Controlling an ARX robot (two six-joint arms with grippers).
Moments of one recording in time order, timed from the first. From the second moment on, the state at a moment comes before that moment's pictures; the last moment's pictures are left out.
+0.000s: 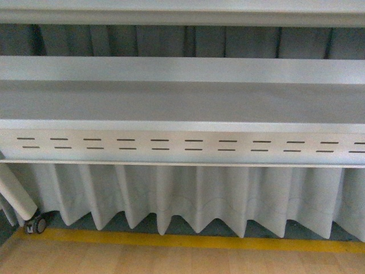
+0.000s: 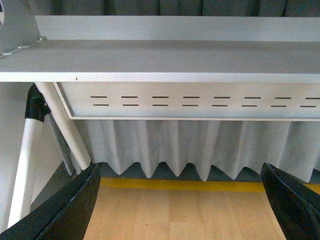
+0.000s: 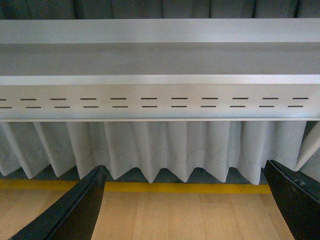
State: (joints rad) left arm 0.00 0.00 0.01 -0.01 0.00 0.00; right arm 0.00 0.00 0.01 -0.01 0.00 -0.01
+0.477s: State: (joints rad) left arm 0.00 0.00 0.01 -0.01 0.00 0.00; right arm 0.00 0.00 0.01 -0.01 0.00 -0.01
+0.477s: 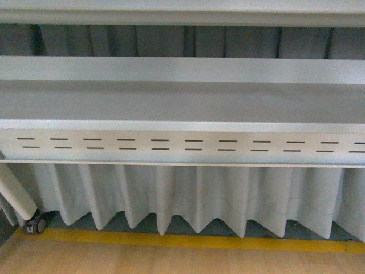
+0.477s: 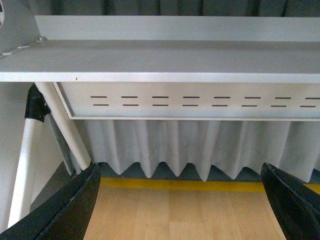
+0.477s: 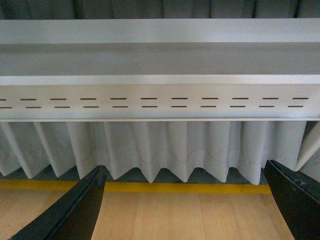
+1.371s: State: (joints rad) left arm 0.00 0.00 0.01 -0.01 0.00 0.00; right arm 0.00 0.00 0.01 -0.01 0.00 -0.01
